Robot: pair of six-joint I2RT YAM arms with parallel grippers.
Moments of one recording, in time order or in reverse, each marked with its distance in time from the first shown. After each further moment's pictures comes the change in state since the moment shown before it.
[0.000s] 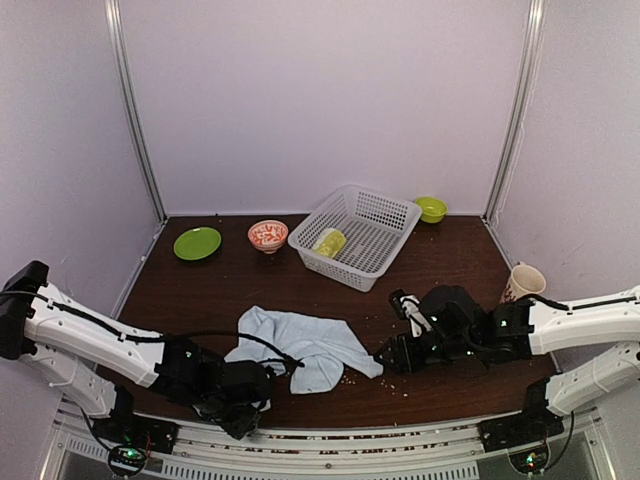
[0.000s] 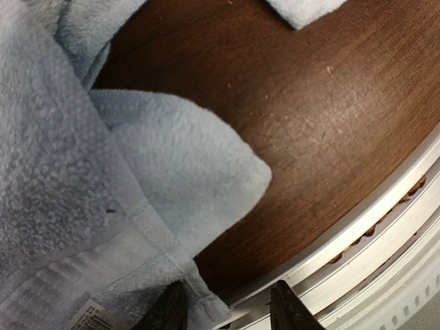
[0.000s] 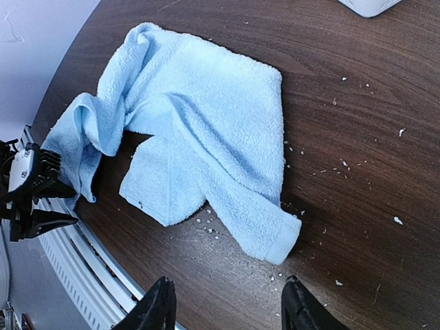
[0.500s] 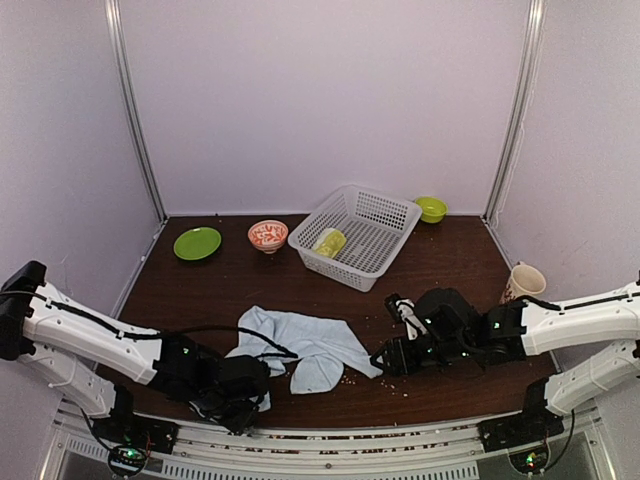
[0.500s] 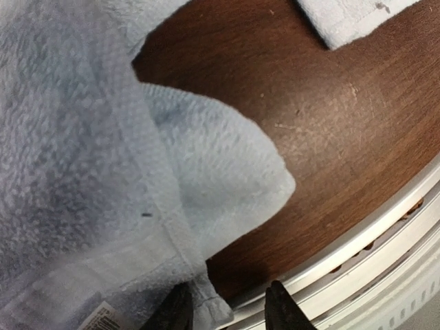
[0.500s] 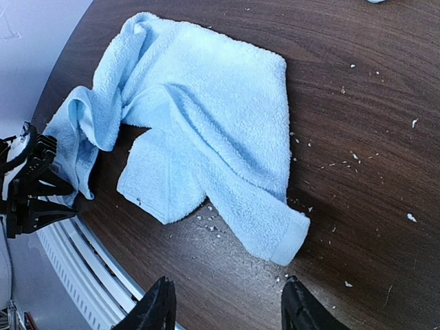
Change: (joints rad) left arm 0.032 -0.009 -0.019 0.008 0.016 -0.085; right arm 0.000 0.044 -0.005 0.033 -0.025 0.015
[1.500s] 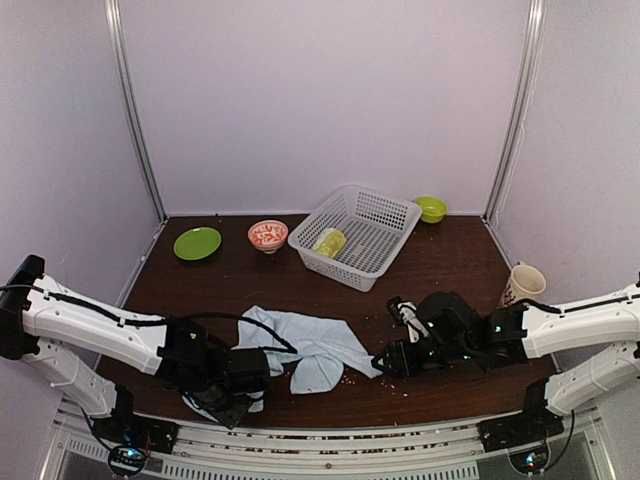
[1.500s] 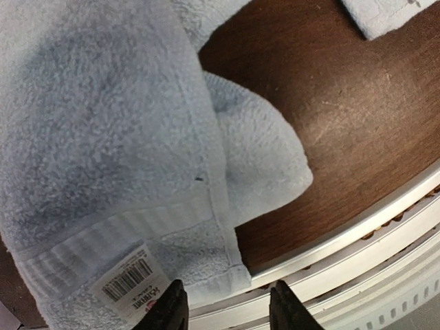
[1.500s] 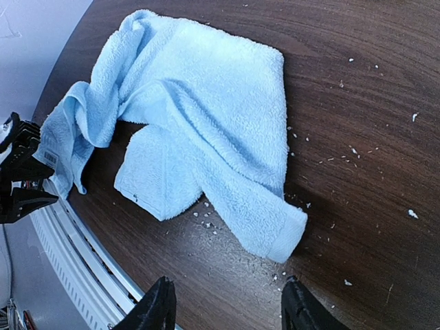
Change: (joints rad) left arm 0.000 0.025 0.167 -0.294 -0.055 0.029; right arm 0.000 -0.010 -0.033 0.029 -0.005 0.003
